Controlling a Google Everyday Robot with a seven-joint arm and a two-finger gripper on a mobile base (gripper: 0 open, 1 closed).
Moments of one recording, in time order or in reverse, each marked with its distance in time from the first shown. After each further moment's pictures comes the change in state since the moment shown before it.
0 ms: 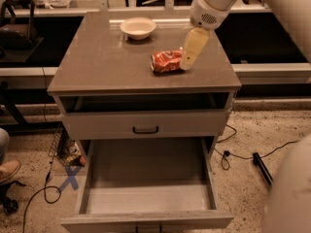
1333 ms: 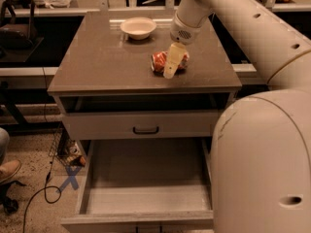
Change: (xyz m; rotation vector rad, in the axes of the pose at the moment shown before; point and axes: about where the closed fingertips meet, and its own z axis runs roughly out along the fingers) arm -0.015 -0.017 0.097 -0.125 0.022 0.018
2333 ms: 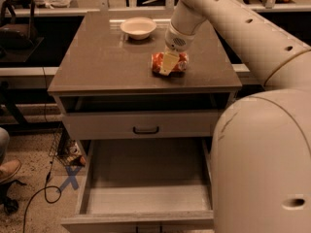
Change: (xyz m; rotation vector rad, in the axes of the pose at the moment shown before) arm -0.004 0.010 0.024 -0.023 0.015 -0.002
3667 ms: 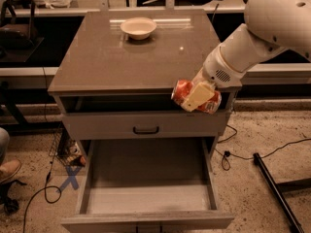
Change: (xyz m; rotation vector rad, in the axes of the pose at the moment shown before) arm 0.071 0.147 -0.067 -0.020 -0.182 0.208
